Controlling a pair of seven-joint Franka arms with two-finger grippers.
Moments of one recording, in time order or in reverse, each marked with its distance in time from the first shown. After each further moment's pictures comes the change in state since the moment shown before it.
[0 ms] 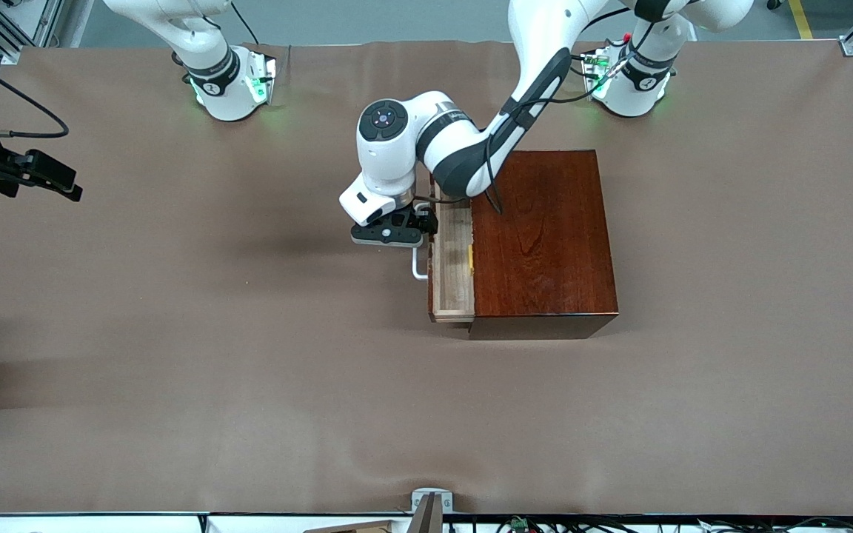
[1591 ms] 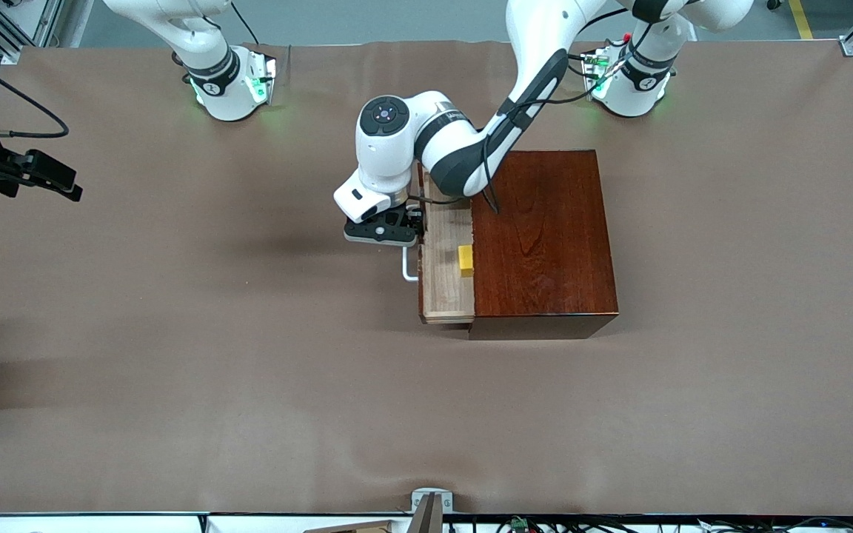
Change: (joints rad) left arm -0.010 0.007 -0.004 0.001 -0.024 0.095 -0.001; right arm 0.000 0.000 0.000 0.000 0.000 0.000 0.000
